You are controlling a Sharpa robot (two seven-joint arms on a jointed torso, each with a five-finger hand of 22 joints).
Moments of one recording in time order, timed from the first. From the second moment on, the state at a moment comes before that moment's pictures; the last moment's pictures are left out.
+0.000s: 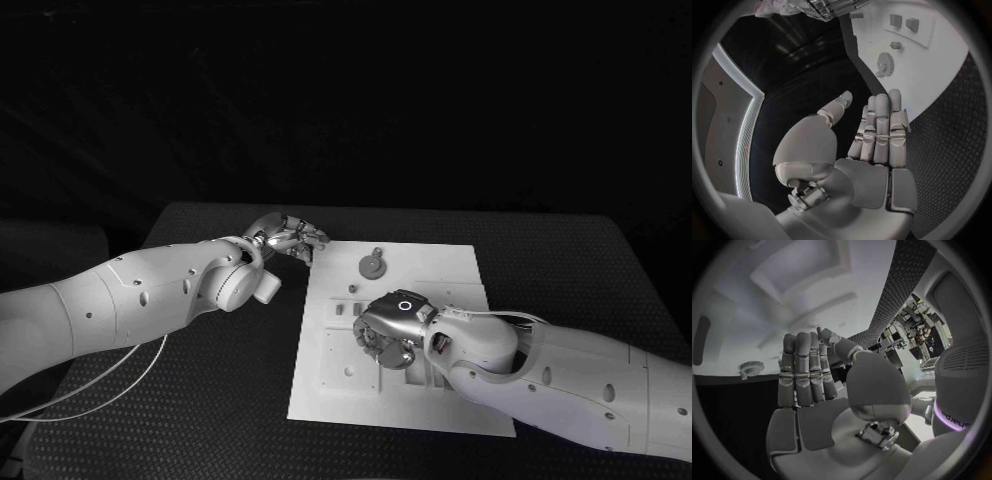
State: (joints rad) left arm 1.20 -0.77 -0.12 1.23 -0.36 -0.28 0.18; left_hand 1.03 -0.08 0.49 -0.25 0.05 0.85 0.19 0.25 0.56 1.19 0.10 0.07 0.37 1.04 -0.01 0.93 0.57 0.03 1.16 -0.10 0.14 1.21; right arm 1.12 -0.57 -0.20 1.50 -1.84 -0.25 -0.06; right_hand 1.17 -0.08 0.69 -0.29 0.07 1.02 0.10 0.41 0.51 1.29 0.06 0.17 0.24 1.26 -0.04 0.68 0.85 0.25 1.09 0.09 0.41 1.31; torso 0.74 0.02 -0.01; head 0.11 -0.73
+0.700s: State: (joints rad) left arm 1.20 -0.77 -0.12 1.24 -0.36 -0.27 0.18; left_hand 1.03 -0.08 0.49 -0.25 0.05 0.85 0.19 0.25 0.56 1.19 0.10 0.07 0.37 1.04 -0.01 0.93 0.57 0.03 1.16 -0.10 0.14 1.21; right arm 1.12 -0.56 -0.19 1.49 -1.84 -0.25 -0.07; right_hand 1.18 -0.08 0.69 -0.29 0.07 1.02 0.10 0.41 0.52 1.29 0.06 0.17 0.24 1.26 -0.04 0.68 0.85 0.25 1.09 0.09 0.42 1.31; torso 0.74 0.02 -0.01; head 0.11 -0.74
